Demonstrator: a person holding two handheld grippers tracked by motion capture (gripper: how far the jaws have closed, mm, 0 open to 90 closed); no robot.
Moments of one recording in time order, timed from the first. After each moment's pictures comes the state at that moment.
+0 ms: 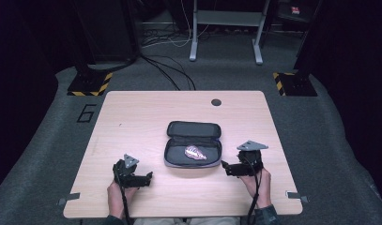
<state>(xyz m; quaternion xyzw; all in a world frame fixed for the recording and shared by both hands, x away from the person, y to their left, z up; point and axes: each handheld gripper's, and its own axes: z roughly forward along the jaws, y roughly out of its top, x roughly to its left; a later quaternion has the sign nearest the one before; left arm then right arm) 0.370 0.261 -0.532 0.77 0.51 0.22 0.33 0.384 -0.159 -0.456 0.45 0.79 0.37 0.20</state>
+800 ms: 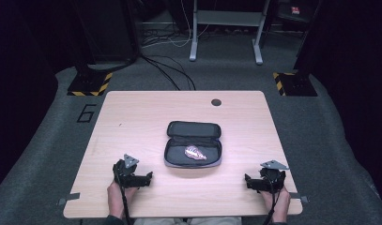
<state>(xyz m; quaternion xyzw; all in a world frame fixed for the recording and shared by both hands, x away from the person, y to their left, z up) 0.370 0.260 -0.532 0.76 0.51 0.22 0.33 0.358 -0.233 -0.530 0.55 0.74 0.31 0.23</state>
